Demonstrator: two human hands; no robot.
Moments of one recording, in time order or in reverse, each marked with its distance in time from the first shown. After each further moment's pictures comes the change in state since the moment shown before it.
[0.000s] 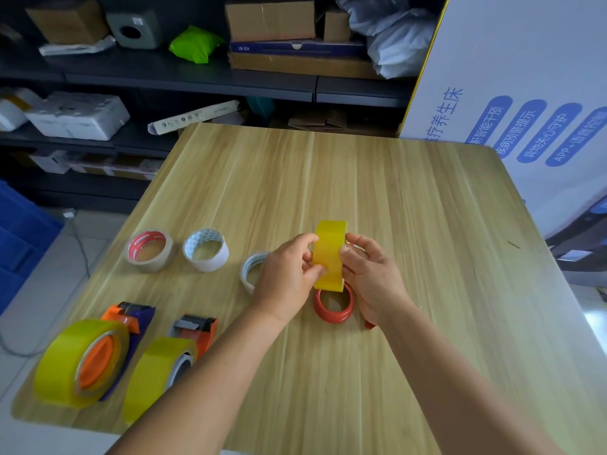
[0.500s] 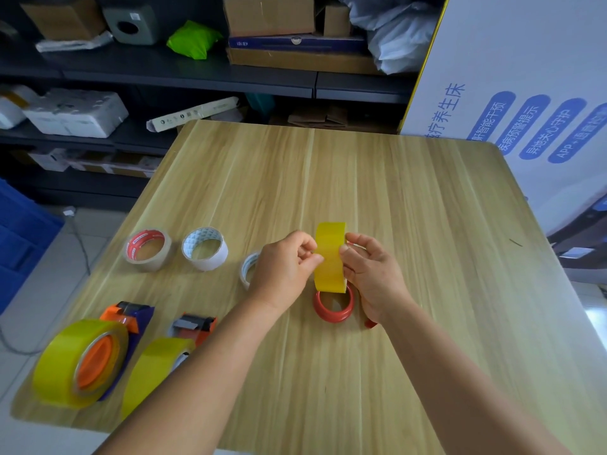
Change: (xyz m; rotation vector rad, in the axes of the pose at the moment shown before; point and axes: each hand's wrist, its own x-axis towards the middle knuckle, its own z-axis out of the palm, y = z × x) left_hand 0.011 0.001 -0.005 -0.041 -0.035 -0.078; right_hand 0.011 0.005 -0.005 -0.121 0.033 -0.020
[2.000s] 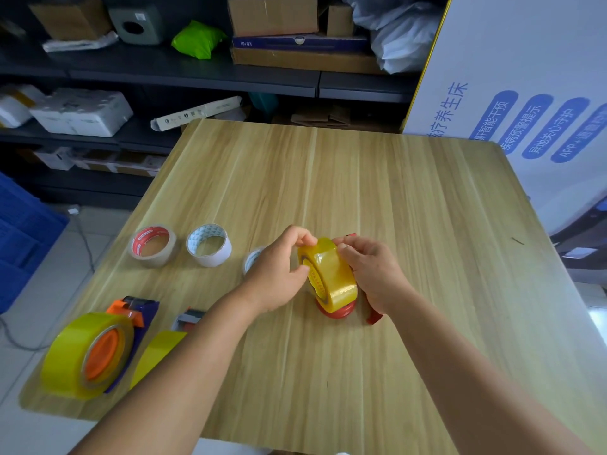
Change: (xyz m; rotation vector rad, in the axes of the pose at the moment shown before) left_hand -0.006 -0.023 -0.016 -0.111 -0.245 0.084; right_hand 0.007 0.000 0.000 -0.327 -0.060 -0.031
